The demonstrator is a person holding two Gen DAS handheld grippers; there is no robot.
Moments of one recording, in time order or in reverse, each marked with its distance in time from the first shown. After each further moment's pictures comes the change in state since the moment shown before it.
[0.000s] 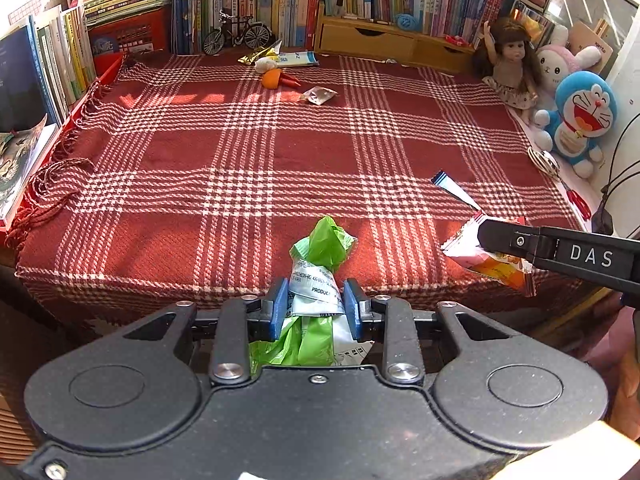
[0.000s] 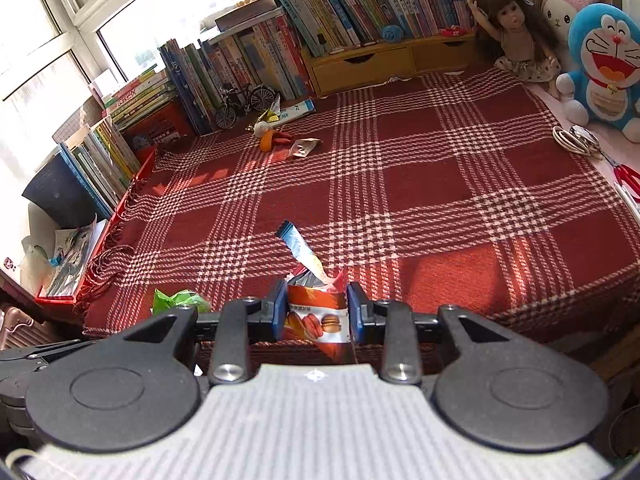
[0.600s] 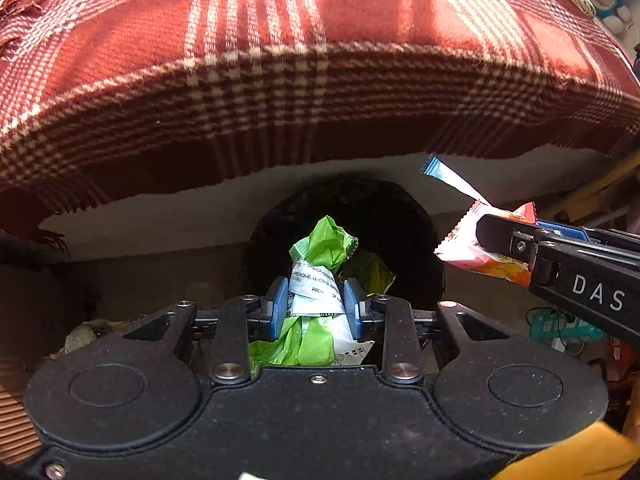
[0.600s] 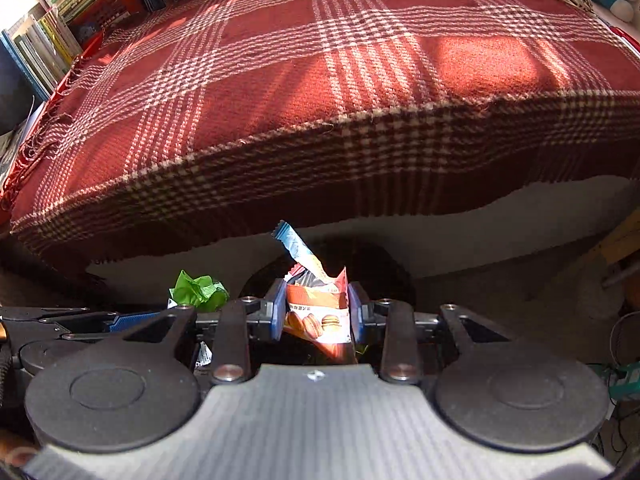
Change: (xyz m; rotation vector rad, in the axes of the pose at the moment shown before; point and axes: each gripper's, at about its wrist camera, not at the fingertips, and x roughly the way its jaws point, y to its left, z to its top) left arm 0.139 0.069 -0.125 0.106 0.354 -0.030; right arm 0.098 0.037 -0.153 0.049 0.232 -0.155
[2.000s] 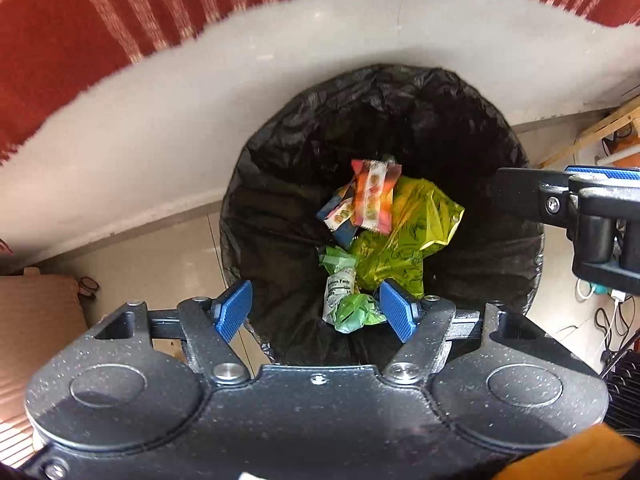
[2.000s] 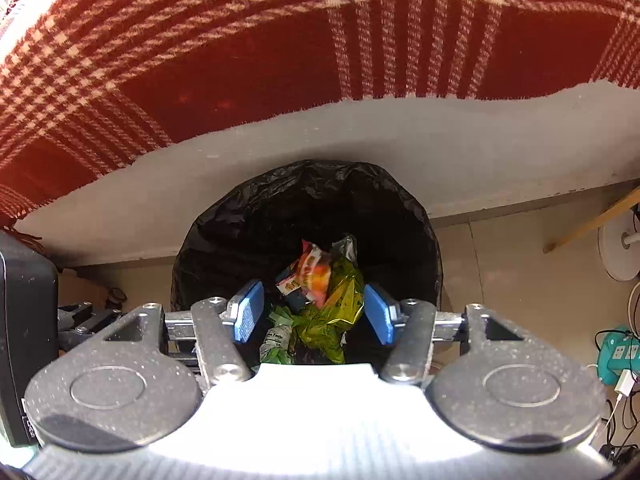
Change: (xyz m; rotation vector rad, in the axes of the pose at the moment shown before) left arm 0.151 0.002 -0.019 0.124 0.159 0.083; right arm 0.122 -0.018 -0.034 0.028 0.166 -0.022
